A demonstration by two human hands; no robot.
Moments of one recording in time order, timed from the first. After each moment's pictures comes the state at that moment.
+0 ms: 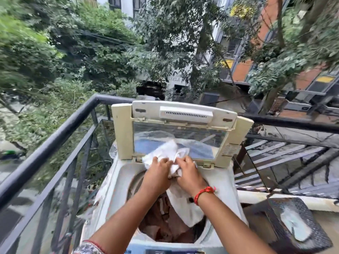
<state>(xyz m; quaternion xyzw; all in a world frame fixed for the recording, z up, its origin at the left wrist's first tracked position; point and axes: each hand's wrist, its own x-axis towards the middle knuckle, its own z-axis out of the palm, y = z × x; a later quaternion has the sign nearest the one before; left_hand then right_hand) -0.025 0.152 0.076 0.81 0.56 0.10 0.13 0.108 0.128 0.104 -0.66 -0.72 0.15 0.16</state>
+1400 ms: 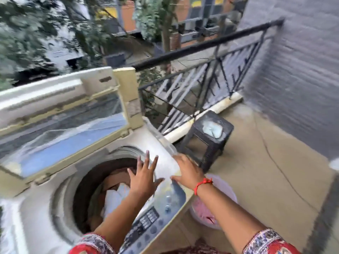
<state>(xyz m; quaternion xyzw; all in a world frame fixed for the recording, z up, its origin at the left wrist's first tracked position) 0.133 0.062 -0.012 0.91 0.37 -0.07 0.15 0.291 -0.044 -0.009 -0.84 -0.50 0.17 0.14</state>
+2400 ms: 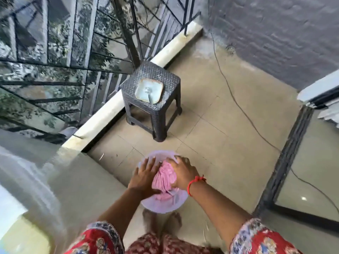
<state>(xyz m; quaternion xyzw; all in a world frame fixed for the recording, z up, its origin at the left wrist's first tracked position) 0.456 -0.126 -0.220 0.93 0.13 -0.31 0.15 0.574 -0.271 -0.211 -0.86 -0.37 0.36 0.00</state>
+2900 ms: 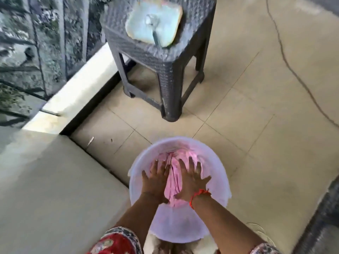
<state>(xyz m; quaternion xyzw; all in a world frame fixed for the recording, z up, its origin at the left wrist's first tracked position) 0.462 -0.118 -0.556 0.89 0.15 -0.43 0.10 0.547 -0.232 -0.538 -0.85 -0.22 0.48 -0.05</state>
